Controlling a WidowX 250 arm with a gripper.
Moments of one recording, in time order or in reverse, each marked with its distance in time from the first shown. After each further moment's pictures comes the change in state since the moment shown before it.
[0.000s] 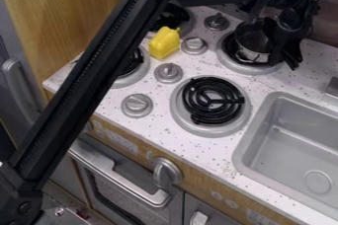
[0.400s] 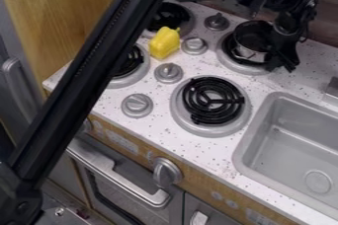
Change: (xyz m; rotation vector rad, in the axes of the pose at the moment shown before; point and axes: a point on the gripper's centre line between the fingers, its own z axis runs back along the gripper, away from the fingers) arm -0.017 0.002 -0.002 0.043 0.039 0.089
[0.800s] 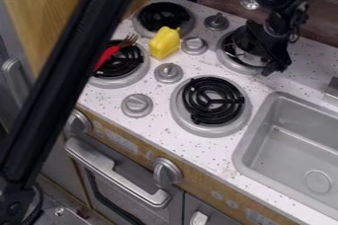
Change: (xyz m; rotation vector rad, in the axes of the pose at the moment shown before) arm -0.014 0.003 0.023 0.061 -0.053 0.082
